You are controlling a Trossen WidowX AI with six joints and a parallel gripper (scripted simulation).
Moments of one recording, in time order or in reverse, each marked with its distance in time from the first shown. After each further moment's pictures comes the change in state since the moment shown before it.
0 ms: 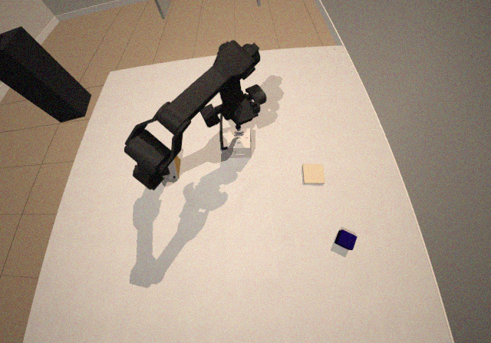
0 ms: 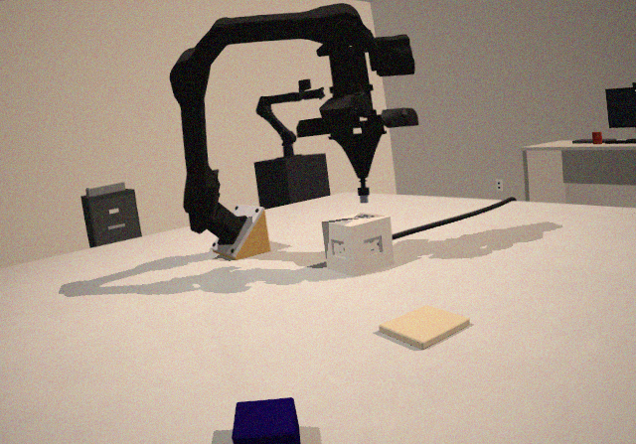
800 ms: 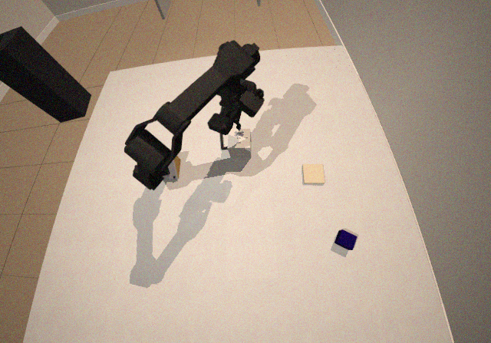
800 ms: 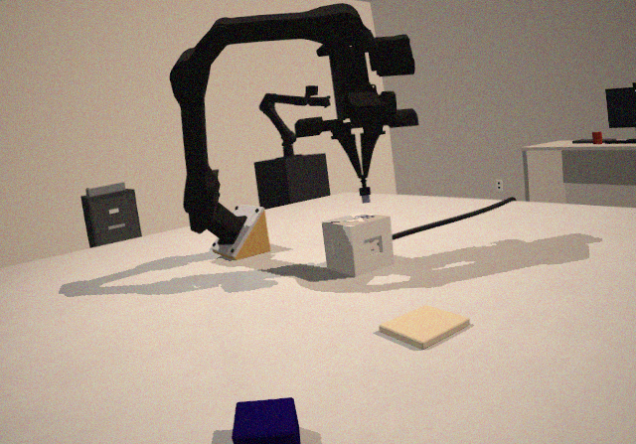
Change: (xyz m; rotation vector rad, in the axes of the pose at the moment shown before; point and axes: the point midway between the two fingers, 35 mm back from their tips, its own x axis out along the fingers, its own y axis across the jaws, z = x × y) arm 0.000 0.000 0.000 -0.629 0.000 0.000
